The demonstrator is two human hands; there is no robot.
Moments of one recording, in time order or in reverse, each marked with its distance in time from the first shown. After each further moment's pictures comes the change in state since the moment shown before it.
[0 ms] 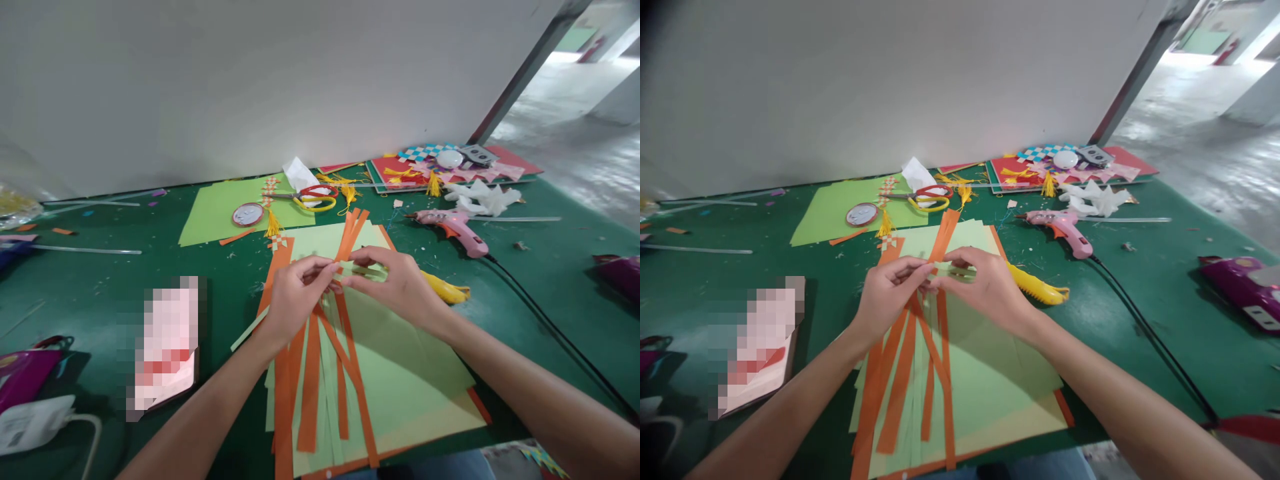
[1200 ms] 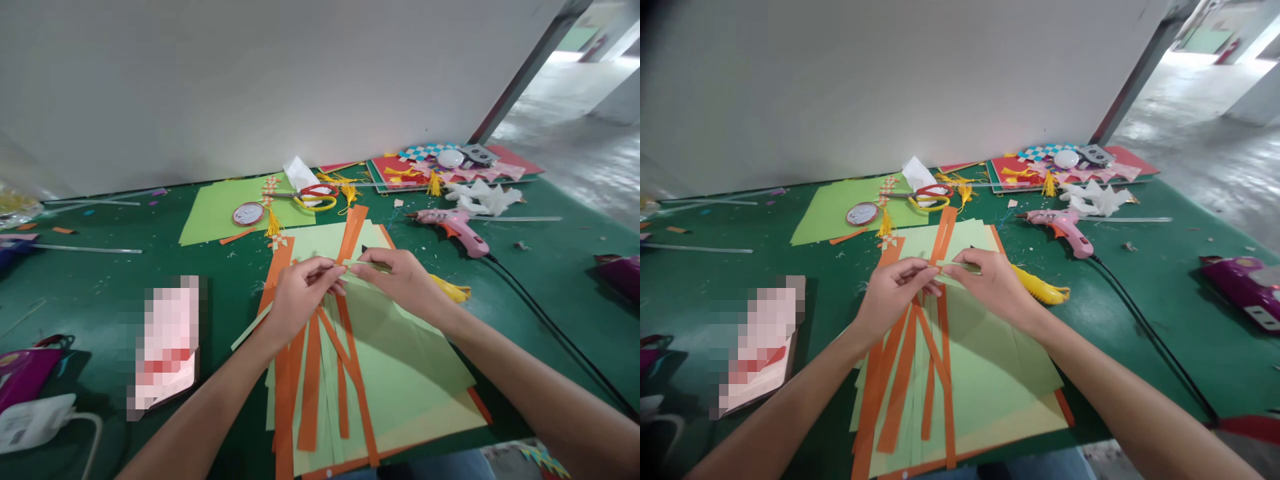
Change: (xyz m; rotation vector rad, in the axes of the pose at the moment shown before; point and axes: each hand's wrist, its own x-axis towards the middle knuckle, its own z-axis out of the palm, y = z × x) left_hand 0.002 -0.001 0.002 -0.047 -0.067 -0.039; right_hand 0.003 -0.002 -0.007 -0.079 -0.107 0.079
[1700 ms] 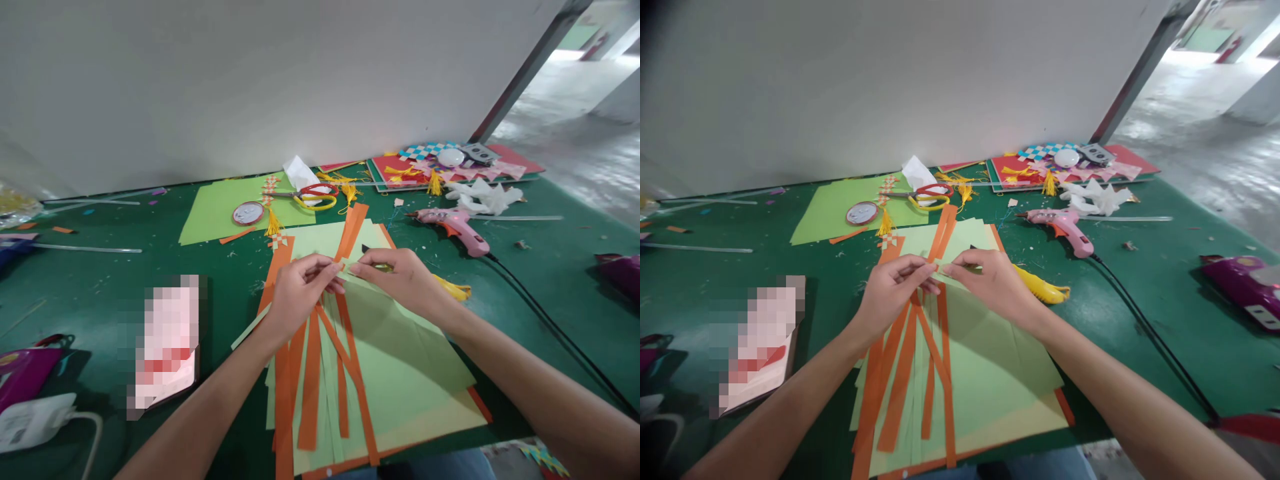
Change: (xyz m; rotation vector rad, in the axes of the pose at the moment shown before) left_hand 0.002 0.000 -0.001 -0.070 0.016 0.023; right_hand 0.000 0.000 -0.001 0.019 -0.013 -0.008
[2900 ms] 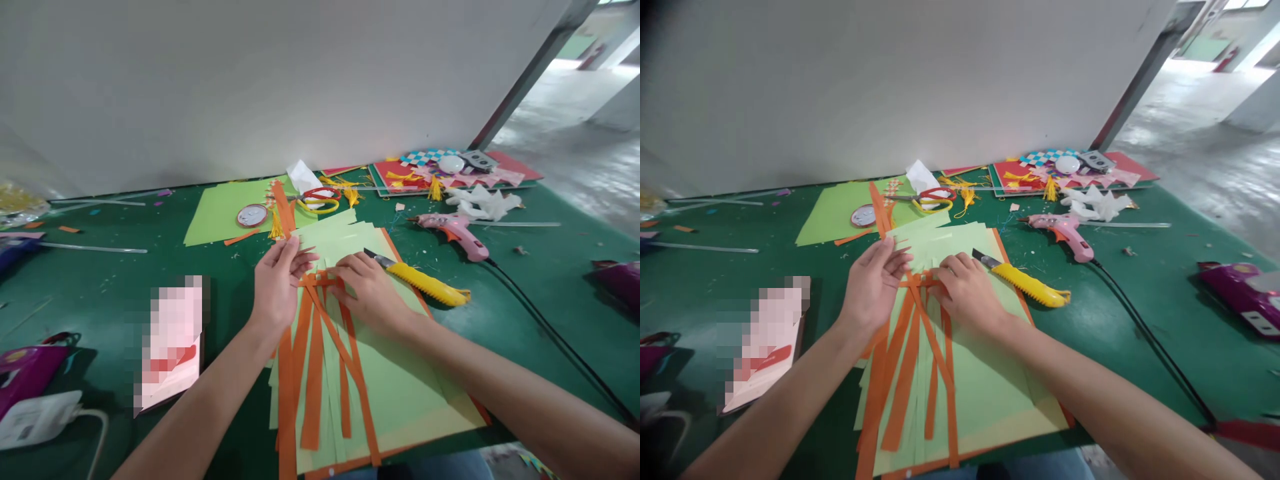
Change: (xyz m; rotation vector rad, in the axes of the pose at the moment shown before) left_hand 0.012 -0.003 -0.013 -0.596 0.394 -0.041; right_hand 0.006 0.021 0.046 -0.560 0.029 -0.425
